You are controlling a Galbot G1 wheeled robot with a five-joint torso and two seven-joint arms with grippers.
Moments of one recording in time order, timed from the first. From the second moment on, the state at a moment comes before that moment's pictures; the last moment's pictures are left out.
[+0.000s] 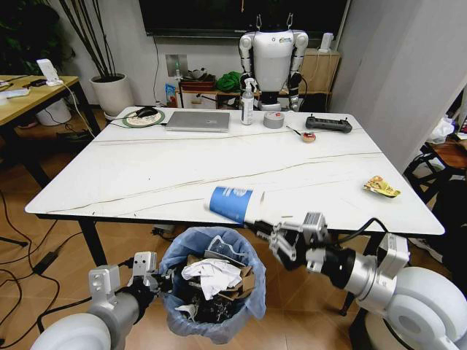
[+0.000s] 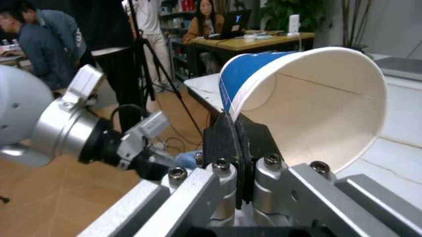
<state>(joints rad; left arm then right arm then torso) 1.64 -0.99 -0.52 -2.49 -1.12 0.74 -0.56 -1.42 0.79 0.45 2.43 0.80 -0.33 -0.47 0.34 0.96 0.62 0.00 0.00</state>
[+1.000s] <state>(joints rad) 1.67 -0.99 -0.50 -2.50 -1.11 0.74 -0.59 -1.50 0.88 0.49 2.44 0.65 -0.28 -0.20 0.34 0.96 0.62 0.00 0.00</state>
